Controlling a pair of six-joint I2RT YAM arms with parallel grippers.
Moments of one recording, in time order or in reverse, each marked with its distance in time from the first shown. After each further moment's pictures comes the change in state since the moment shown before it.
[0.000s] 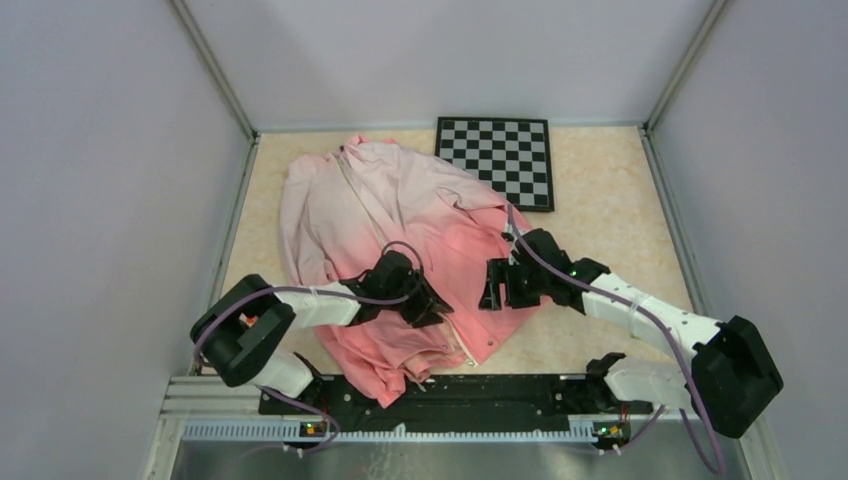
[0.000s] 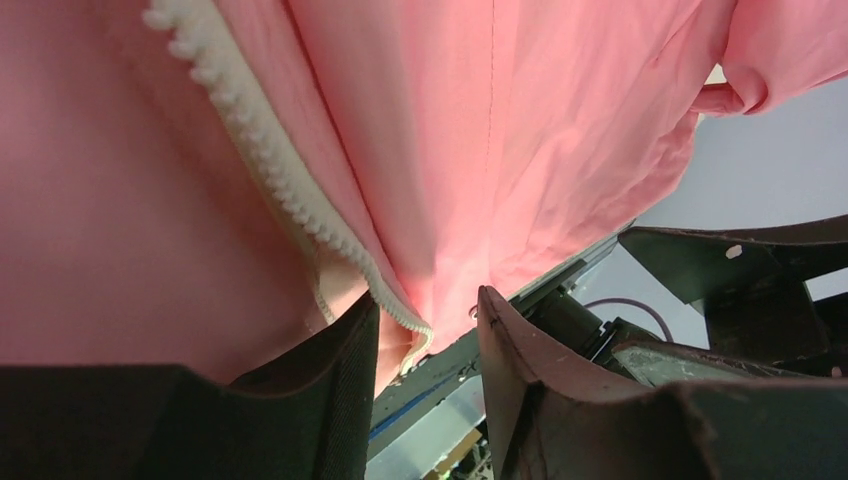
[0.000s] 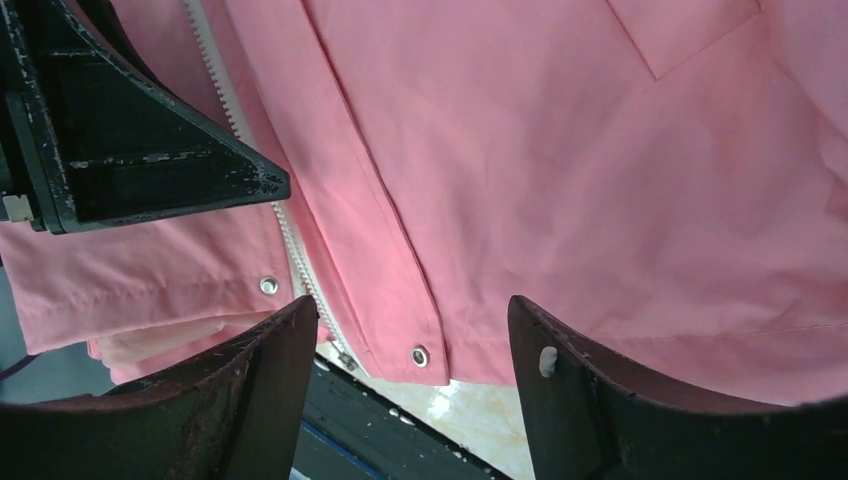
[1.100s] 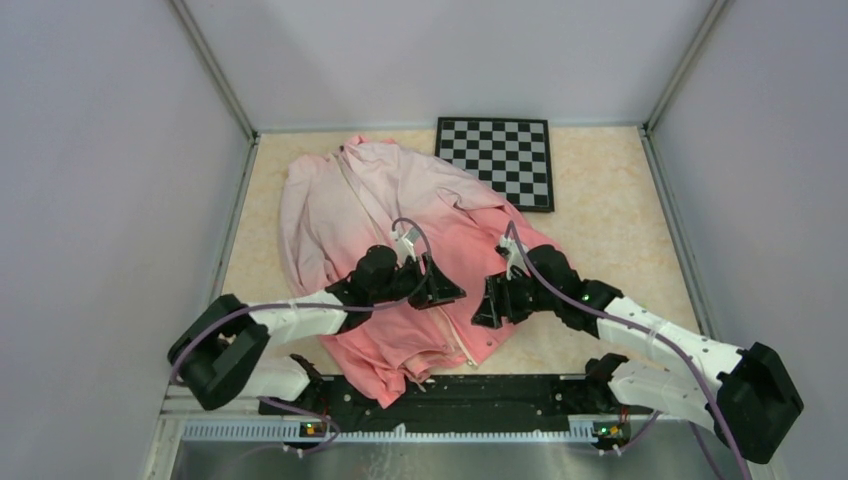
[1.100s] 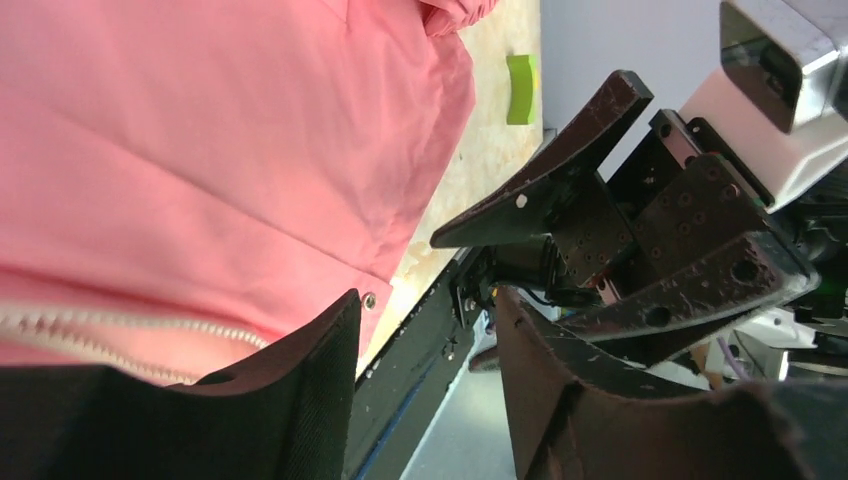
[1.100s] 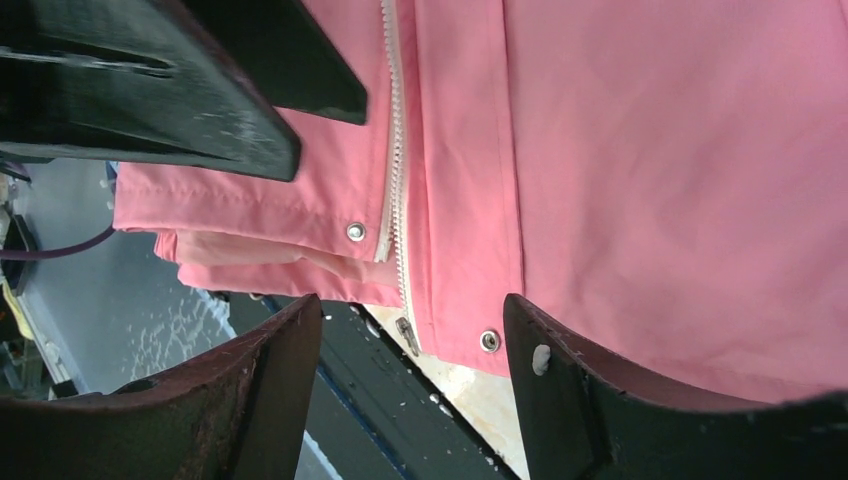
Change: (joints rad) left arm 0.000 -0.081 -0.048 0.400 0.135 0.276; right arm 0.068 -0.169 -0.137 0.165 -0.155 -0.047
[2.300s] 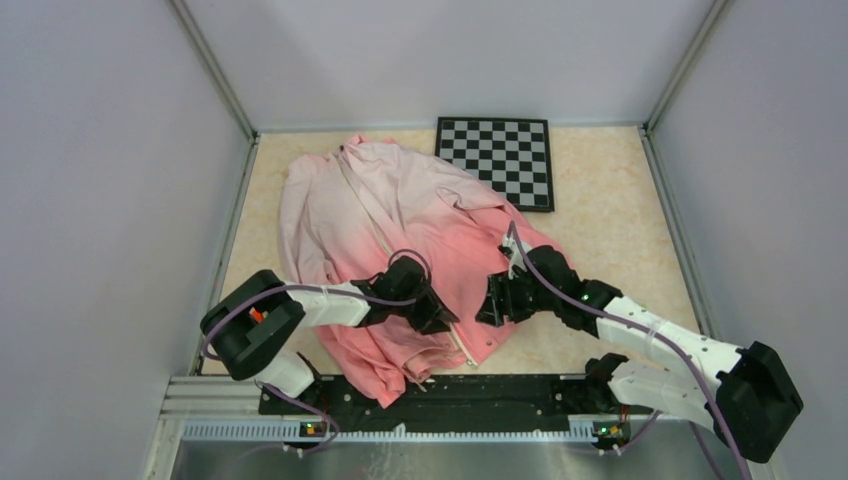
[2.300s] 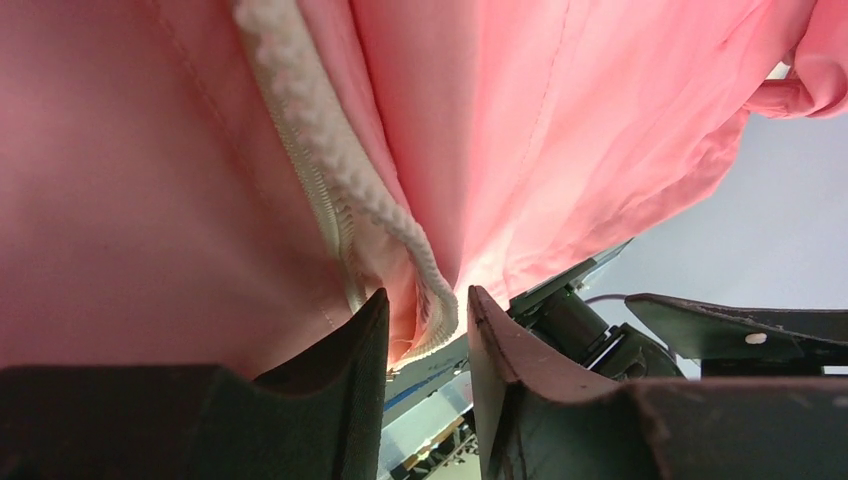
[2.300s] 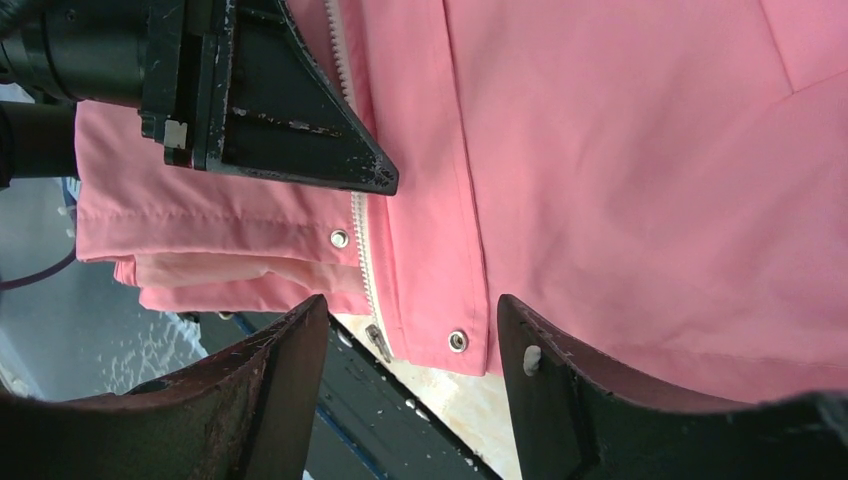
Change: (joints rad) left arm -0.080 0.148 0.087 -0.432 -0.147 -0.388; right arm 0.000 0.005 0.000 -0.027 0.082 0.002
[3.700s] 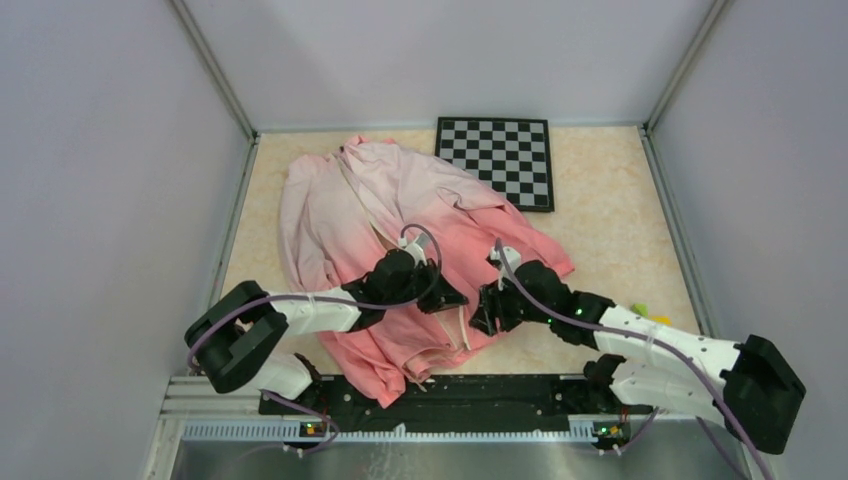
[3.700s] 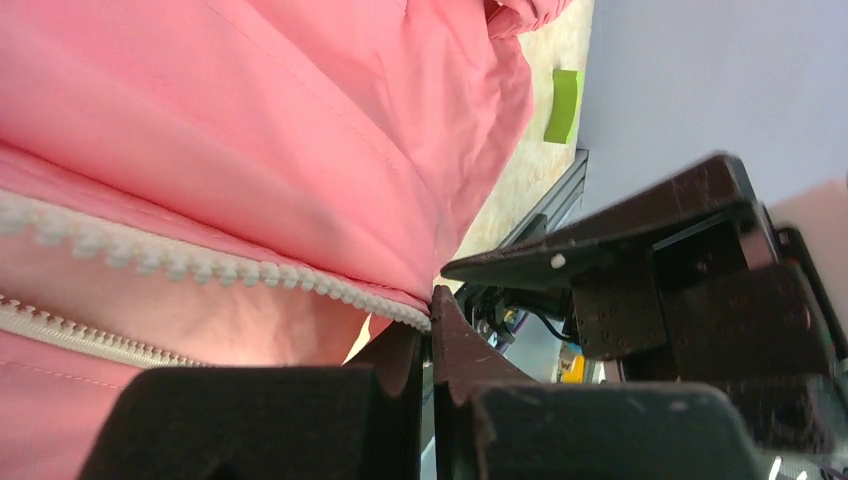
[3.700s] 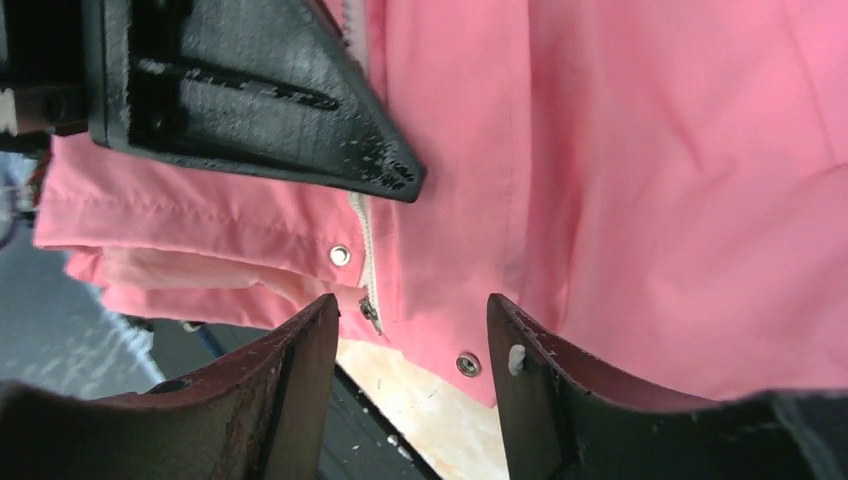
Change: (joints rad) left arm 0.000 -0.095 -0.049 0.348 0.008 0.306; right arm 0.097 0.006 -0.061 0.148 0.066 -0.057
